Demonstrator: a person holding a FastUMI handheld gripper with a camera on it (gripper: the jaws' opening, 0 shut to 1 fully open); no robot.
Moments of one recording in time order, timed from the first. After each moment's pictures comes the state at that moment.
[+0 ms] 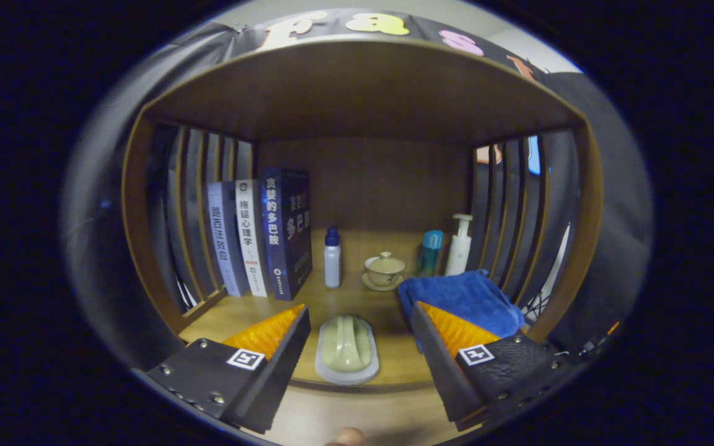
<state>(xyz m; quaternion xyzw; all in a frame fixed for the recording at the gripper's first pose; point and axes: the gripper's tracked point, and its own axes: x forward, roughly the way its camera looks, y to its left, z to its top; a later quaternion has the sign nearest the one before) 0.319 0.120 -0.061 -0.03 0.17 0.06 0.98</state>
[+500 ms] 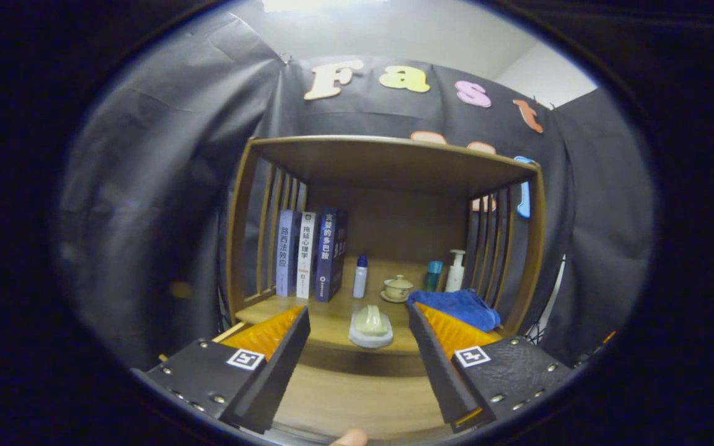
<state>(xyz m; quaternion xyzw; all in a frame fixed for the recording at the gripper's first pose) 0.162 0.121 -0.039 -0.04 0.06 0.10 0.99</state>
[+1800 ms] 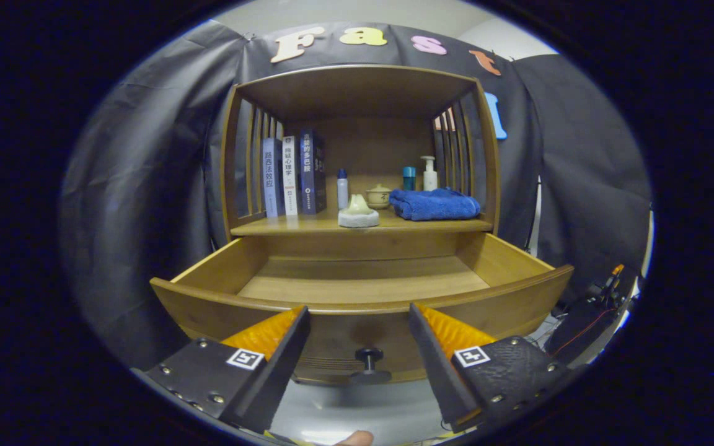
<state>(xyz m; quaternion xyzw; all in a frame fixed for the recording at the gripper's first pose) 0.080 0.092 -0.181 0.00 0.19 0.05 0.98</state>
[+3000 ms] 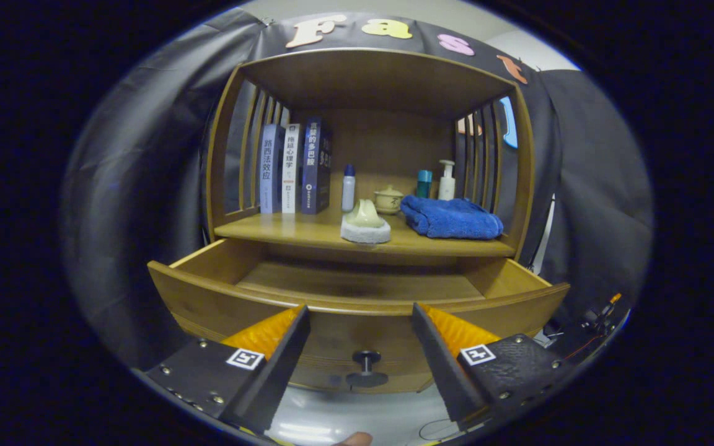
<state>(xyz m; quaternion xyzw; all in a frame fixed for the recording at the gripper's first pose) 0.155 0.107 -0.184 -0.04 0.20 0.06 0.98</state>
